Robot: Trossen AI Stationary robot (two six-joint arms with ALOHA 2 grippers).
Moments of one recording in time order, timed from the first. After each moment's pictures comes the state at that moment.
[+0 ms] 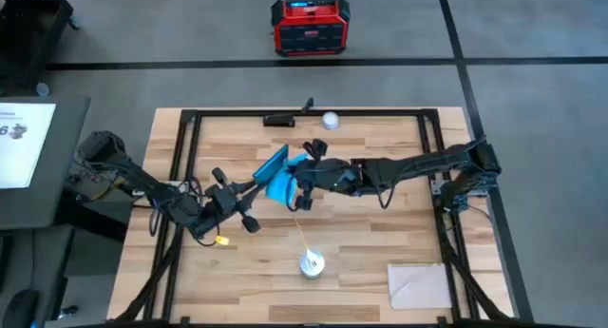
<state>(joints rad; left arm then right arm) -0.58 1.19 0.56 0.86 -1.18 0.32 0.10 1.72 1.43 -0.09 0.47 -0.10</state>
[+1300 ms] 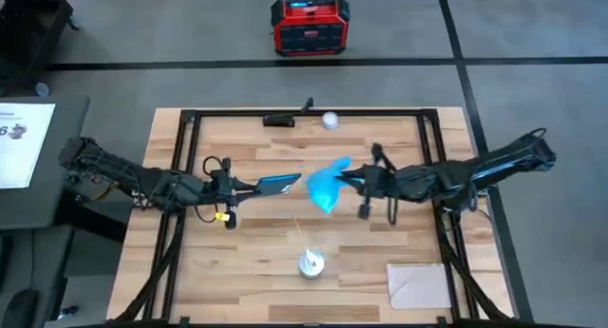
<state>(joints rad) -0.28 0.79 0.50 0.04 -0.44 0.00 0.29 1.10 0.94 -0.12 0.58 -0.05</state>
